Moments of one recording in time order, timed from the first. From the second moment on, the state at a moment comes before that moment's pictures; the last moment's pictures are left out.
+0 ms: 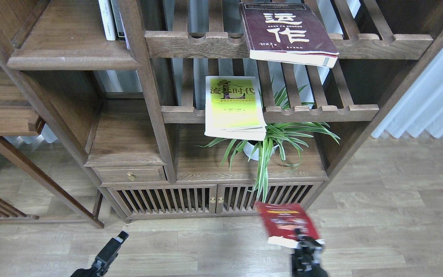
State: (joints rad) left arm 0.14 0.34 -0.81 -0.98 -0.23 -0.49 -0.01; right arm -0.21 -0.03 0.82 0.99 0.54 0.58 0.12
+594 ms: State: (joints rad) left arm 0.05 0.42 -0.52 -1.02 -0.56 -0.49 0.05; right arm -0.14 0.02 0.54 0.97 0.55 0.58 -0.11
